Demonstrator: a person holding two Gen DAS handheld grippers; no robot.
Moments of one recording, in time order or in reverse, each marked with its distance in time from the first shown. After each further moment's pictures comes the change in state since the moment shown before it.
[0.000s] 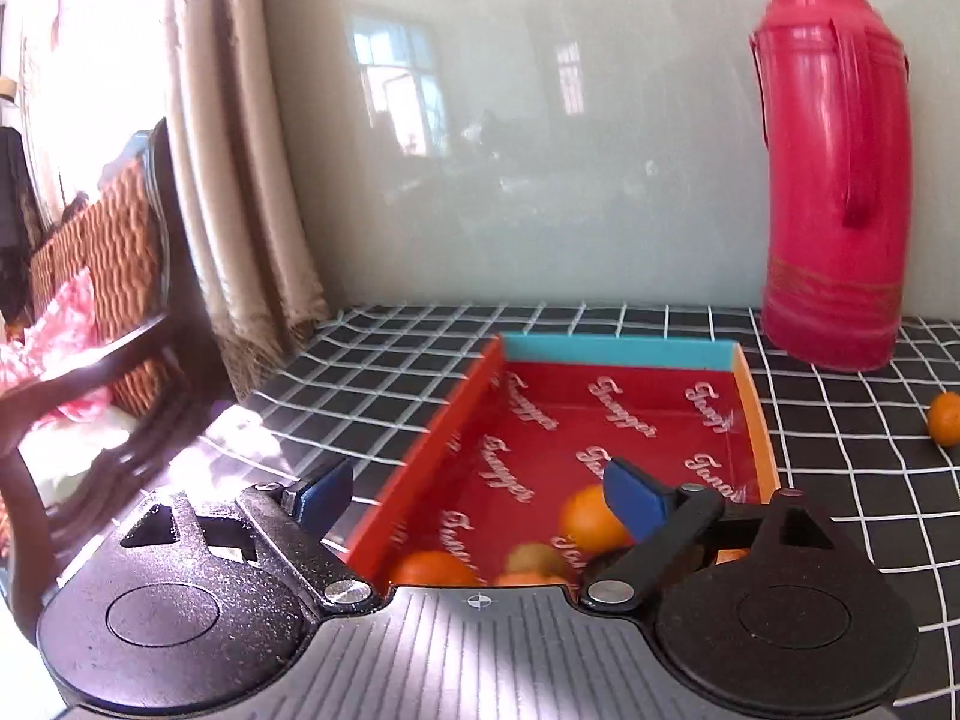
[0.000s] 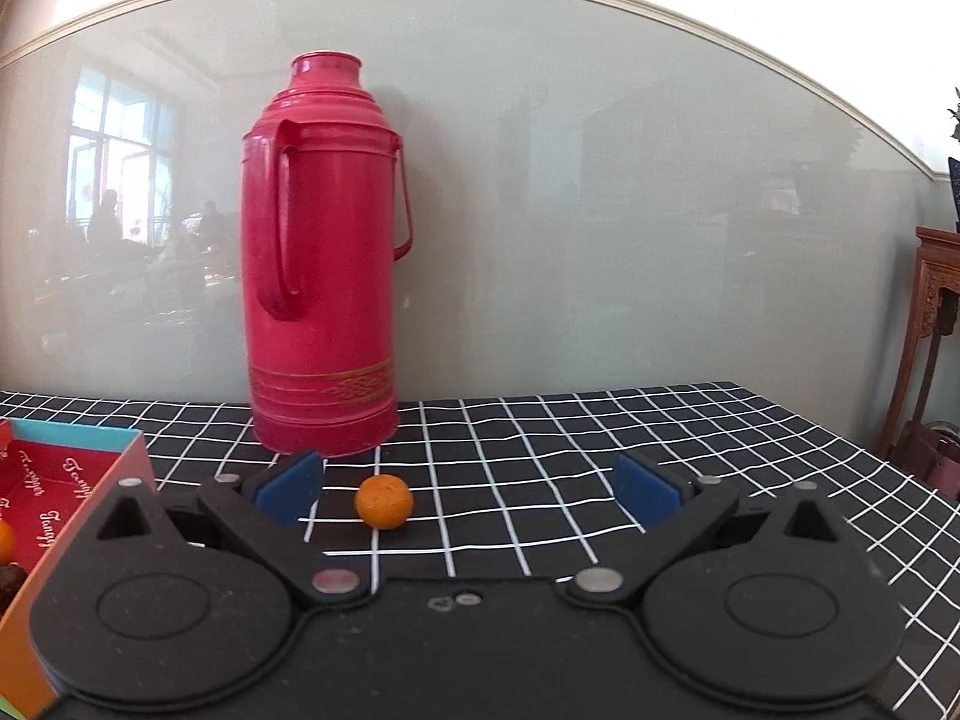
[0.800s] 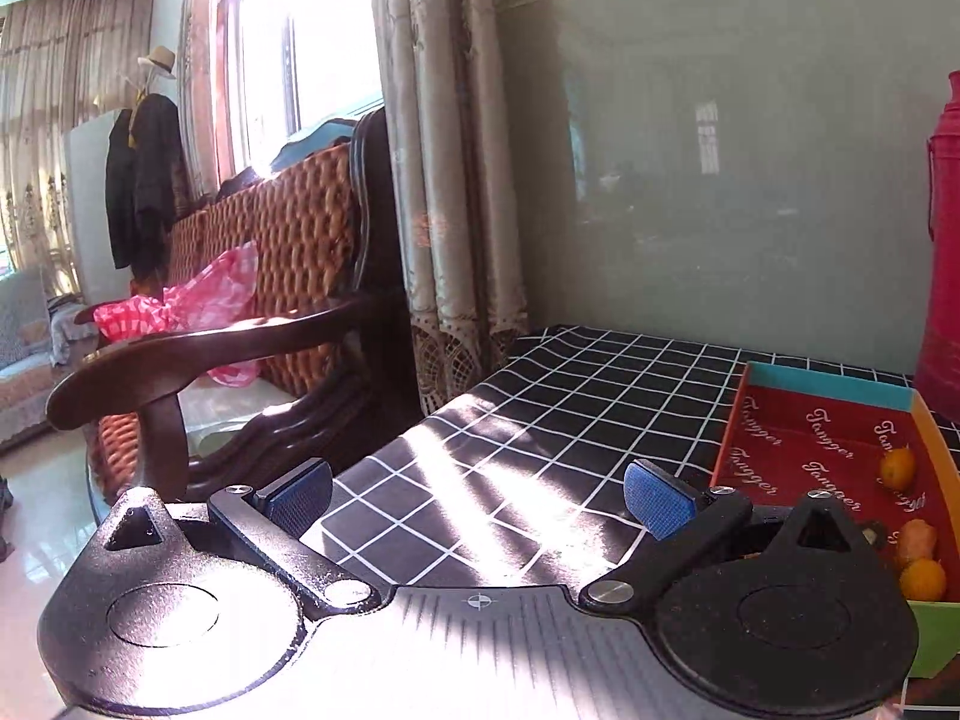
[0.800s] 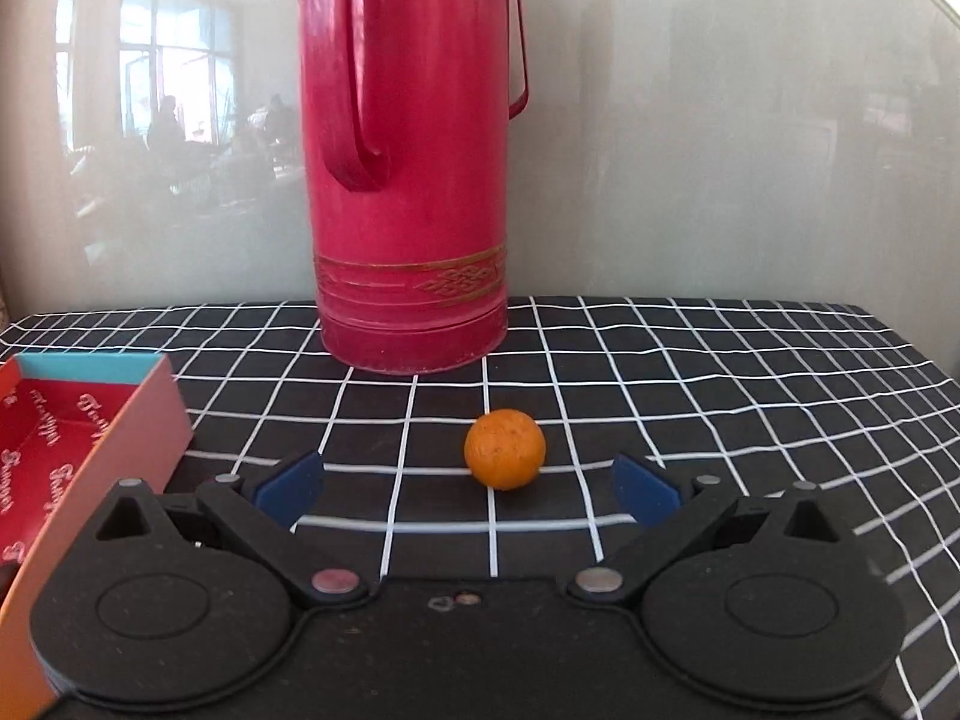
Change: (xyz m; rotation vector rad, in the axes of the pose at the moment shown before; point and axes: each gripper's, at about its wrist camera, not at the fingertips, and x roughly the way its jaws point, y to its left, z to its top) left arm -0.033 0.125 -0.047 -0.170 -0.081 0.245; right arm 0.103 0.042 -0.001 -0.037 0.263 0.156
